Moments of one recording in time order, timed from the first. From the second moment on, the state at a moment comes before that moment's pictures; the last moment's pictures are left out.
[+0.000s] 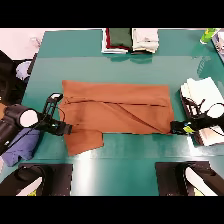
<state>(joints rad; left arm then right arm) -0.38 -0.80 0.68 1.44 -1.25 -1.76 -0.16 -0.87 0.57 -1.29 1.29 1.46</state>
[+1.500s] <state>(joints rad) -0.25 -1.32 1.11 1.57 -0.85 -1.57 -0.16 -1.42 1.28 -1.27 1.24 1.53</state>
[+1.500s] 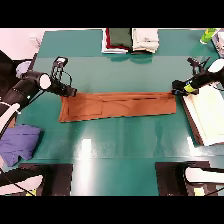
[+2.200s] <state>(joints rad) -0.25 -1.33 1.21 1.44 -0.99 -1.59 -0.25 -1.45 1.24 -1.27 1.27 1.49</state>
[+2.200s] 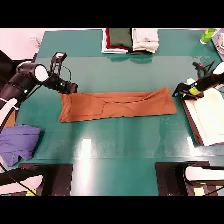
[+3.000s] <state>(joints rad) -0.28 -1.33 1.21 1.30 -0.98 -1.56 -0.17 -1.54 1.15 -1.23 1.19 1.47</state>
